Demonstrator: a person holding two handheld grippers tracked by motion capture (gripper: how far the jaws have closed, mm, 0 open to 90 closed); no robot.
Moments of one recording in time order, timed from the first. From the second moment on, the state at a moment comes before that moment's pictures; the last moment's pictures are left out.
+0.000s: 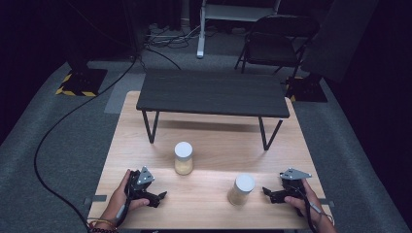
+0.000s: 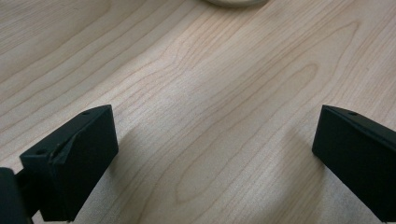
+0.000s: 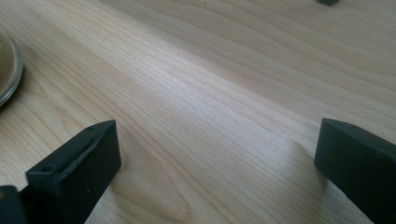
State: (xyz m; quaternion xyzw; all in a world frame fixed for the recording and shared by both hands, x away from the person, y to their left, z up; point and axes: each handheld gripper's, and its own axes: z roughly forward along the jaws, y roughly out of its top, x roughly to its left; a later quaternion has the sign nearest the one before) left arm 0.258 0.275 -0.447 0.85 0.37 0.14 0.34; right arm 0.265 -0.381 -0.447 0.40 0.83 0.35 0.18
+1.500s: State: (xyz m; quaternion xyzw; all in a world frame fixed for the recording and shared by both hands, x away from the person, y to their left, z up) left arm 0.242 0.280 -0.438 0.82 0.38 0.17 0.38; right arm 0.264 -0.381 -0.447 0.41 0.83 0.34 0.18
